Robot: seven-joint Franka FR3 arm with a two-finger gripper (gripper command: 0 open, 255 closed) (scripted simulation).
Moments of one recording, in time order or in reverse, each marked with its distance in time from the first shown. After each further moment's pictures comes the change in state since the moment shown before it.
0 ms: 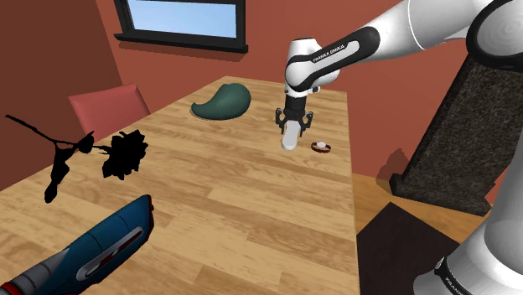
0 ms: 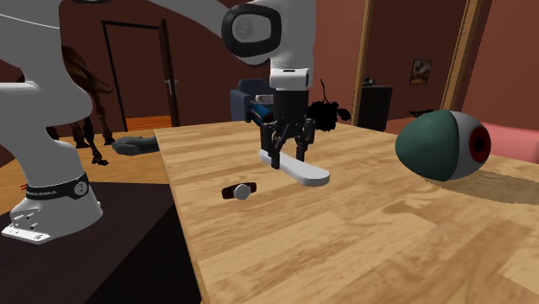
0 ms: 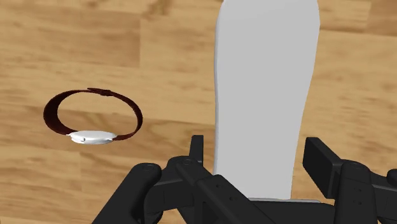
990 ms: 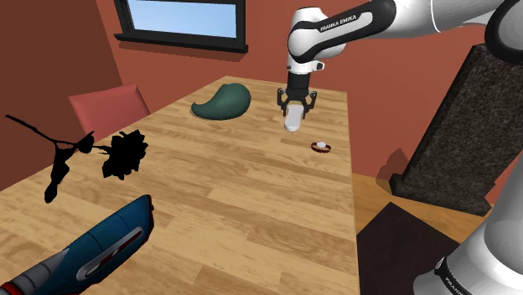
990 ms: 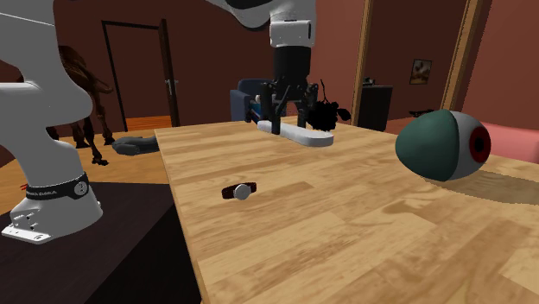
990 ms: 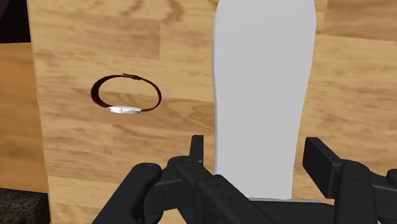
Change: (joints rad) arm -0.001 -0.064 0.004 0.118 0.012 -0.181 -0.010
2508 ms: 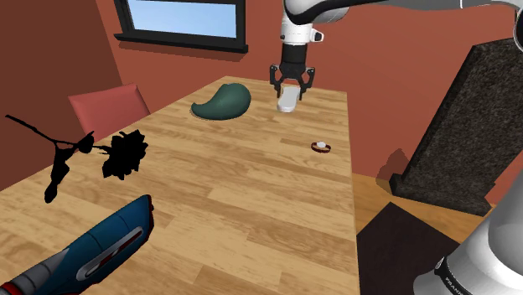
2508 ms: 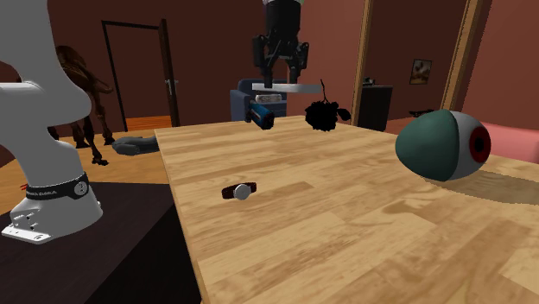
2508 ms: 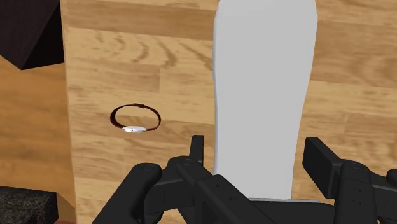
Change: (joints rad) arm 0.059 -0.081 0.043 0.125 0.007 -0.208 0.092
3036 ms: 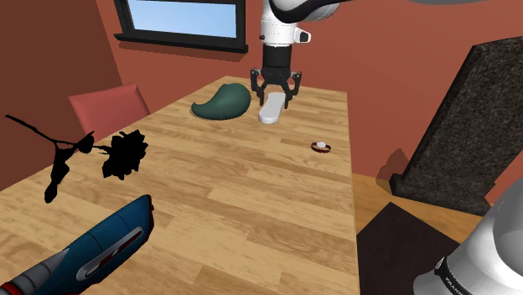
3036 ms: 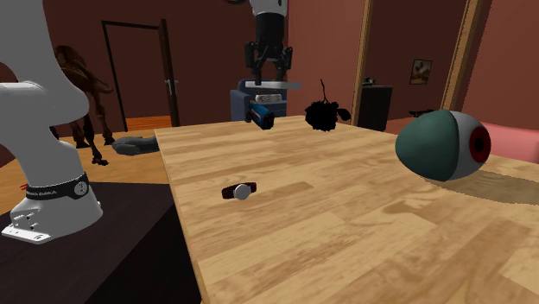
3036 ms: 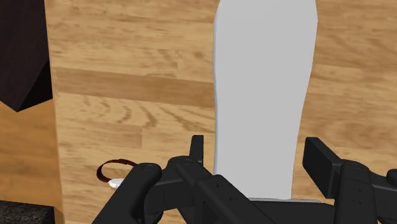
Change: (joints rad) arm 0.096 -0.062 0.078 -0.069 0.005 0.004 0.174
